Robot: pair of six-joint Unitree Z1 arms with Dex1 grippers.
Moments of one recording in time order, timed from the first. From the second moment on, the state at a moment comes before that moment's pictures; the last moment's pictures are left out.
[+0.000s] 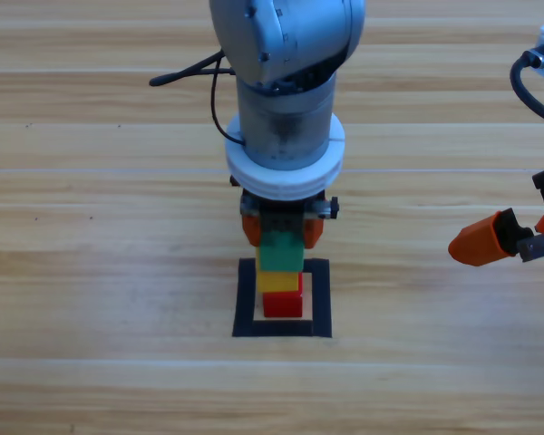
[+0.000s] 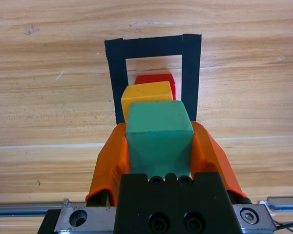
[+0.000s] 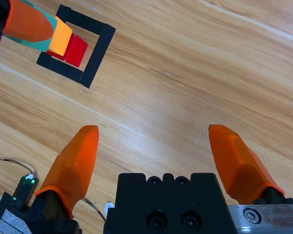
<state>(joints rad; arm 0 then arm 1) -0.93 2.27 -2.10 1.32 0.13 -0.96 0.90 1.52 -0.96 0.46 -0.10 0.45</state>
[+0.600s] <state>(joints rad) -0.93 2.27 -2.13 1.32 0.15 -0.95 0.90 1.52 -0.96 0.46 -0.10 0.45</state>
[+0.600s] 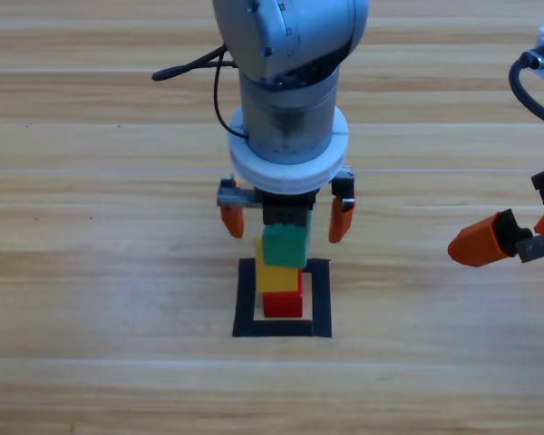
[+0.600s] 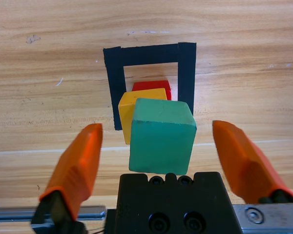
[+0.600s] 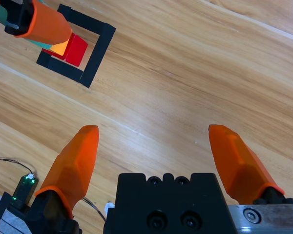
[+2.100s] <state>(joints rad) -1.31 1.07 -0.85 0.45 0.63 -0.51 0.90 1.52 -0.95 0.40 -0.08 0.40</state>
